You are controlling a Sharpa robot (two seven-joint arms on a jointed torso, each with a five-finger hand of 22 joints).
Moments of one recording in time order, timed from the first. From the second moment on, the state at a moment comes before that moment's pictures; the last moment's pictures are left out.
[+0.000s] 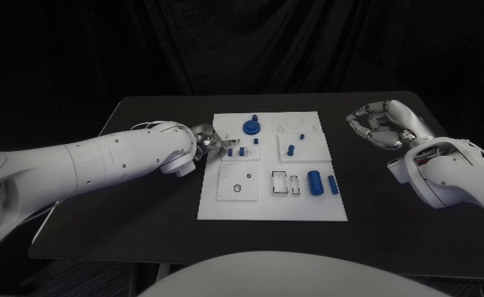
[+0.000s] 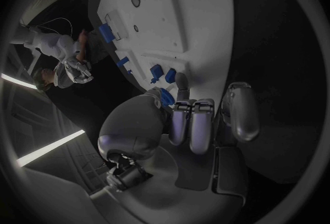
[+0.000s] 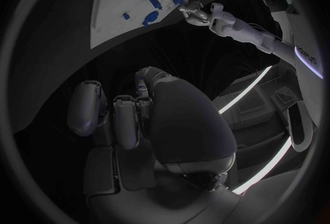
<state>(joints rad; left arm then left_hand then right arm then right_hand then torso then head) 1.12 -0.69 -0.21 1.23 -0.90 -0.17 -0.27 0.95 0.11 -0.04 0.29 0.23 0.98 0.04 0.38 1.19 1.47 -0.02 1.57 1.31 1.47 -0.07 1.57 1.31 0.07 1.42 0.04 1.27 1.31 1.19 -1.04 -0.25 1.58 -0.96 -0.71 0.17 1.51 -0.09 0.33 0.24 0.55 0.90 0.12 0.37 0.22 1.38 0.04 1.49 1.31 1.46 -0.02 1.45 1.31 0.07 1.42 0.08 1.21 1.31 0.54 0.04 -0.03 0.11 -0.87</state>
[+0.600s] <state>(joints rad) 1.18 -0.75 -0.21 1.29 -0.95 -0.46 -0.02 1.18 0.10 -0.19 0.29 0.27 0.71 0.12 0.31 1.14 1.09 0.04 0.91 1.22 1.40 -0.01 1.36 1.31 0.07 1.33 0.09 1.15 1.31 1.19 -1.04 -0.25 1.57 -0.96 -0.71 0.17 1.51 -0.09 0.33 0.24 0.55 0.90 0.12 0.37 0.22 1.38 0.04 1.49 1.31 1.46 -0.02 1.45 1.31 0.07 1.42 0.08 1.21 1.31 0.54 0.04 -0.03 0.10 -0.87</state>
